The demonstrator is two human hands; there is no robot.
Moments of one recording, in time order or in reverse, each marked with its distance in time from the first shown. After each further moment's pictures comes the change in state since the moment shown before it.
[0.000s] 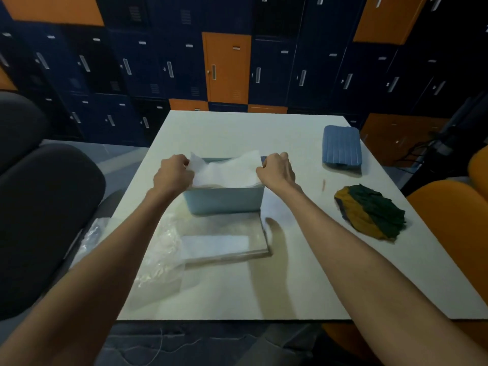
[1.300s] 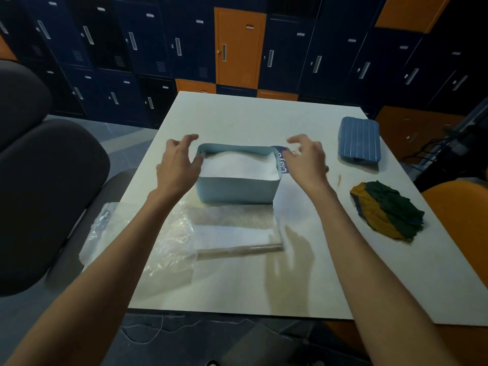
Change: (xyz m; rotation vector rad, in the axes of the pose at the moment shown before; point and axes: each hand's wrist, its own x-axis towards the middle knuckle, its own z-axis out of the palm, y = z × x) left_hand -0.015 -0.022 -0.001 -0.114 0.137 0.119; right_hand -0.012 0.009 -0.010 0.183 0.195 -0.057
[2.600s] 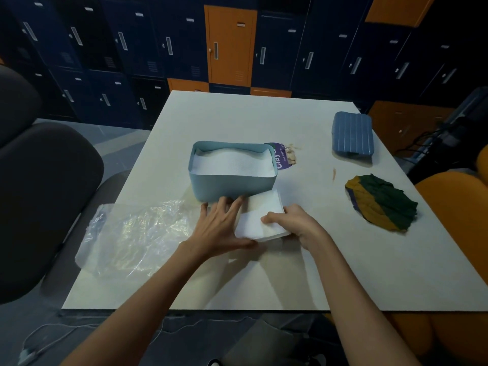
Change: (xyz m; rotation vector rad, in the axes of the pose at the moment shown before) left_hand -0.095 -0.003 0.069 0.362 -0.474 0.421; right_hand -0.083 0.047 0.018 0.376 -0.574 0.525
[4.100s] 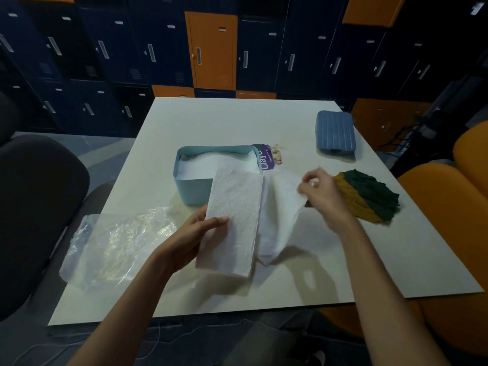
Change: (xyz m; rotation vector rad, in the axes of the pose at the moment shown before) left_hand -0.028 0.007 -0.036 -1.579 -0.194 -0.292; right_hand -0.021 -0.016 -0.068 0.011 0.392 -0.321
